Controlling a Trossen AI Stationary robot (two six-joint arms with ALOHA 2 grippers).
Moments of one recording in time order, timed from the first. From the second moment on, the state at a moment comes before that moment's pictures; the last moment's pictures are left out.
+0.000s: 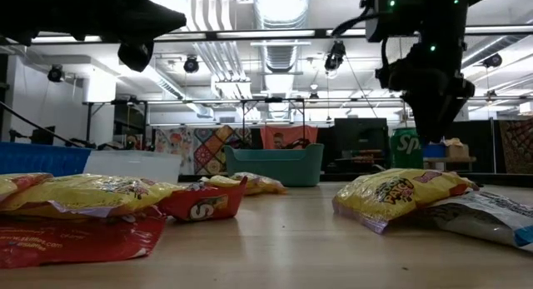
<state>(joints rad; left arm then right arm) -0.23 0.89 0.32 0.56 -0.31 -0.22 -0.03 1.40 0.90 -1.00 0.18 0.79</state>
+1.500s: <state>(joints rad) -0.23 0.89 0.32 0.56 -0.31 -0.22 -0.09 1.50 0.79 -0.76 0.21 0.69</state>
